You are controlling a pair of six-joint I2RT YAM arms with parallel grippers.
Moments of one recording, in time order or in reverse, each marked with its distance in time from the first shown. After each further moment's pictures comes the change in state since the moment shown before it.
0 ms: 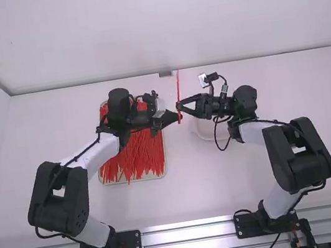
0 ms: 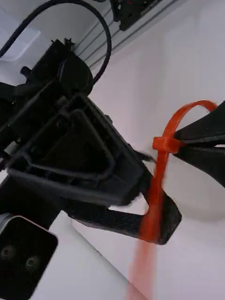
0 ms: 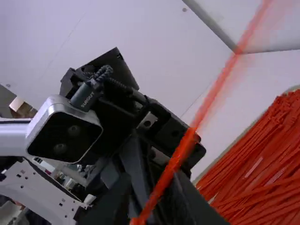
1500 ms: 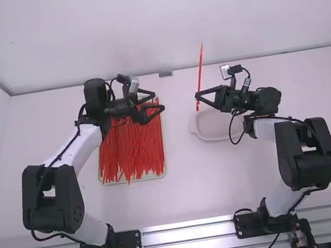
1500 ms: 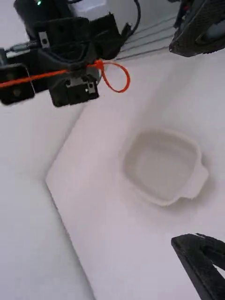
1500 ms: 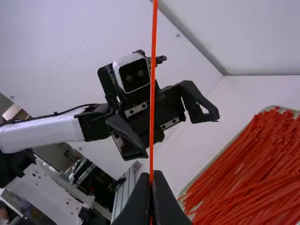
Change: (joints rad) left arm 0.181 0.000 0.146 -0.282 -0.055 -0.384; right arm -0.193 0.000 0.000 0.215 -0.091 0.186
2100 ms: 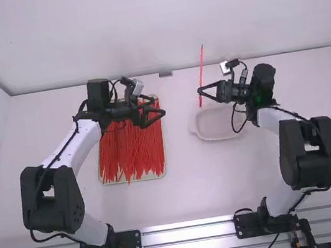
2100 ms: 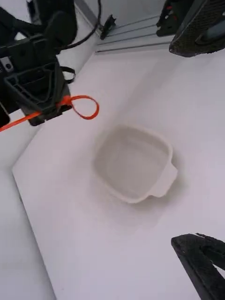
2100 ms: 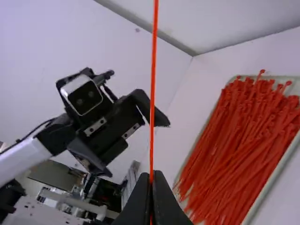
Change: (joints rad) left arm -0.011 0.000 0.066 -0.286 -0.058 0.202; right arm -0.027 0.000 0.197 -0.827 -0.007 -0.390
